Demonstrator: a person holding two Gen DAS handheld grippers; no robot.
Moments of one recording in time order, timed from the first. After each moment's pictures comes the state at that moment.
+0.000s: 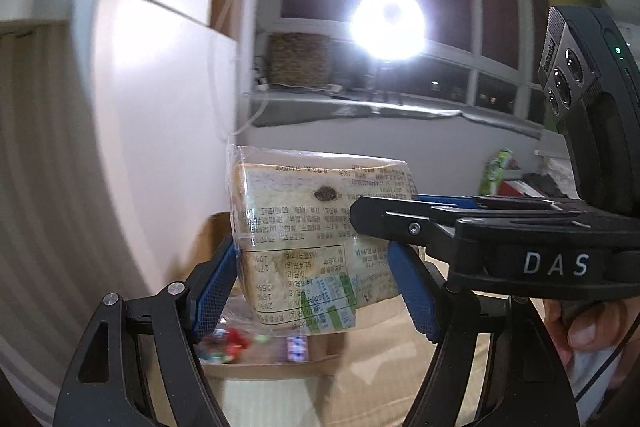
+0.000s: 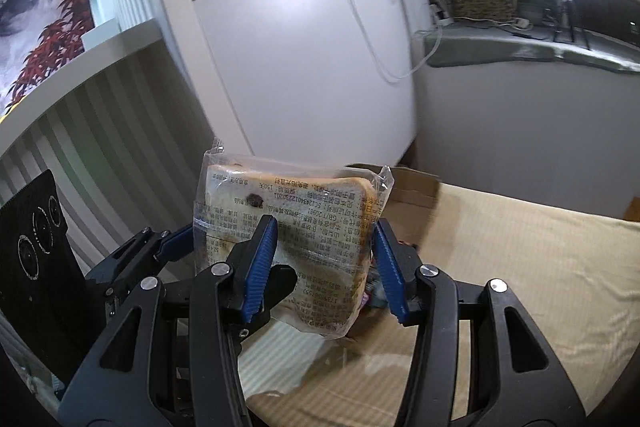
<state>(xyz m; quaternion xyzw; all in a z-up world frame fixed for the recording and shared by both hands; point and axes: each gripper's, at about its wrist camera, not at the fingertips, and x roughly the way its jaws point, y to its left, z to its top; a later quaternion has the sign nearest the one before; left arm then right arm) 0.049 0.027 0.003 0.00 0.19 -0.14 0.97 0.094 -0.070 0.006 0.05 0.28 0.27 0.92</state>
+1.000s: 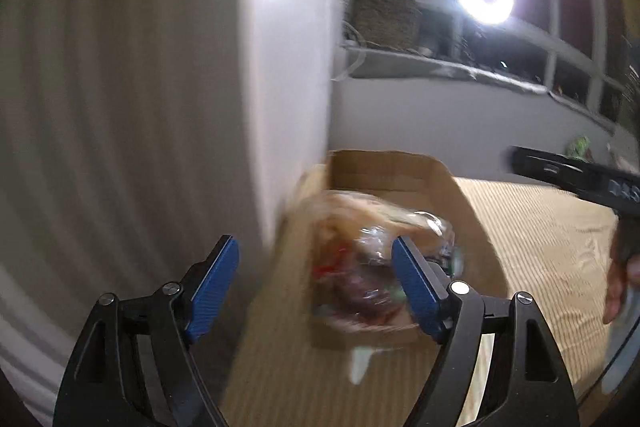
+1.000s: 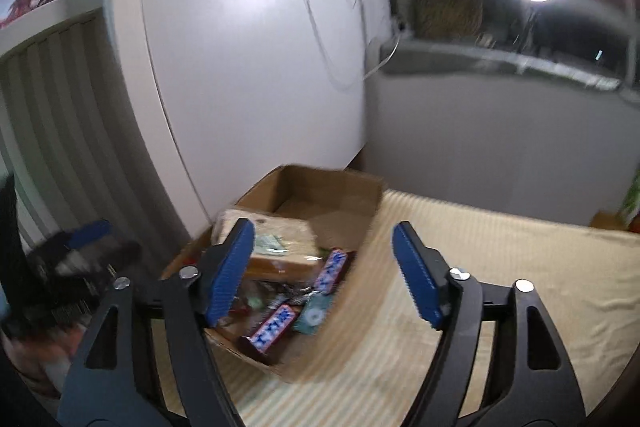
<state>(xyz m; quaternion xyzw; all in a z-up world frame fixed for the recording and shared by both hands) 0.072 0.122 -0.060 -0.02 0.26 -0.01 0.97 0.108 -0.078 -0.044 0.00 0.23 0.16 0.96</state>
